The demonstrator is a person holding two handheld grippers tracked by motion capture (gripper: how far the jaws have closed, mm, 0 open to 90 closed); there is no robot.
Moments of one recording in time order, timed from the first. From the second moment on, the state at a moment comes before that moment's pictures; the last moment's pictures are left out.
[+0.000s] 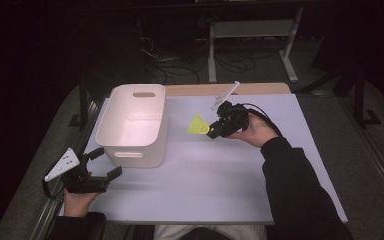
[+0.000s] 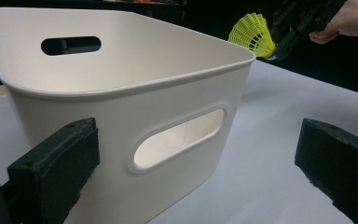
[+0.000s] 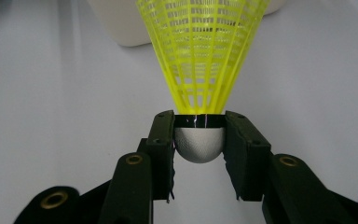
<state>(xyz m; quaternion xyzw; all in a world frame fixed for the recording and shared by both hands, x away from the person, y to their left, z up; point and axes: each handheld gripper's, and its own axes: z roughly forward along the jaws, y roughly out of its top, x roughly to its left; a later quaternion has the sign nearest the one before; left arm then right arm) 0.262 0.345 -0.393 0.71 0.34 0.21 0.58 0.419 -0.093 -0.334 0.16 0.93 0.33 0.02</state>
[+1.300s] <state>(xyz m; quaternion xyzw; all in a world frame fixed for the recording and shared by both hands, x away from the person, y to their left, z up) 0.261 0.345 -0.393 0.71 0.34 0.21 0.58 0.415 -0.079 -0.289 0.14 0.93 0.33 0.04</state>
